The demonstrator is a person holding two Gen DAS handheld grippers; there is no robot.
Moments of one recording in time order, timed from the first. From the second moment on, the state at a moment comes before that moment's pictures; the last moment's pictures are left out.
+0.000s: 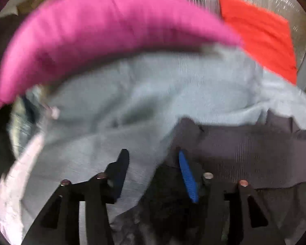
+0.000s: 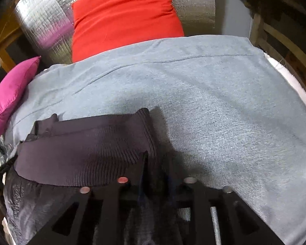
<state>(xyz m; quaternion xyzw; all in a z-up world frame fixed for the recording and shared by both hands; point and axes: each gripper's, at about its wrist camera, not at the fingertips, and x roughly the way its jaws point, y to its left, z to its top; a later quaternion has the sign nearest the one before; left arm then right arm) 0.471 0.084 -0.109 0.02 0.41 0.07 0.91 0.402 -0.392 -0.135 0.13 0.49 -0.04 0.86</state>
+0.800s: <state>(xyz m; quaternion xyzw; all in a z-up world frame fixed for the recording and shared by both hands) 0.312 -0.020 -0.139 0.11 0.36 0.06 0.93 0.230 -0.216 -0.140 -0.06 0.39 -0.05 0.92</state>
